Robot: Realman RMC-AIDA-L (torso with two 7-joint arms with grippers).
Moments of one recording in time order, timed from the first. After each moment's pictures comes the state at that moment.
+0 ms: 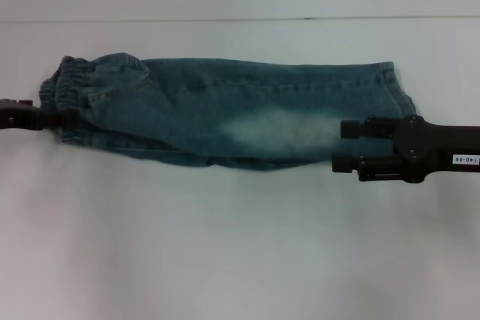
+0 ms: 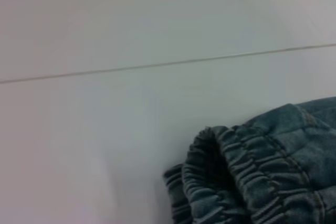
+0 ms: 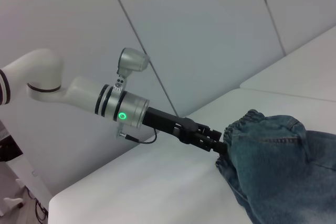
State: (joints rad) left arm -0.56 -2.00 0.74 0.73 2.33 0.98 -1.96; right arm 0.54 2.03 -0.64 -0.63 -2.01 -1.73 1.54
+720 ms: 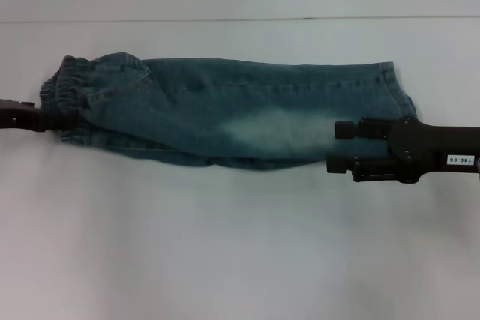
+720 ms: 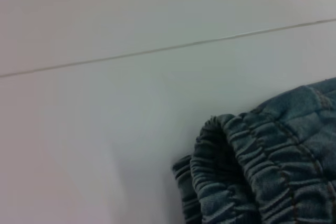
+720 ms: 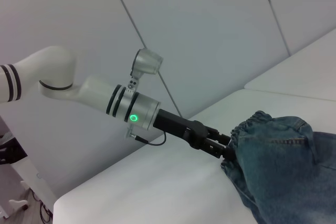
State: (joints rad) left arm -0.62 -1.97 0.74 0.63 2.41 0.93 -1.97; right arm 0.54 2.04 -0.64 -0.63 -2.01 -1.73 1.55
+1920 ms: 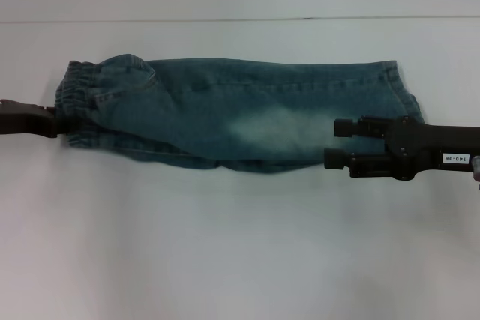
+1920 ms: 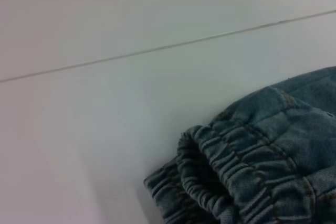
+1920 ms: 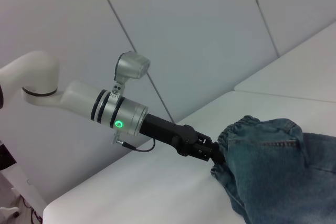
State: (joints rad) left arm -0.59 -2.02 0.74 0.72 2.40 1.00 -1.92; right arm 0.55 2.04 -0.63 -0.61 -2.01 -1.70 1.54
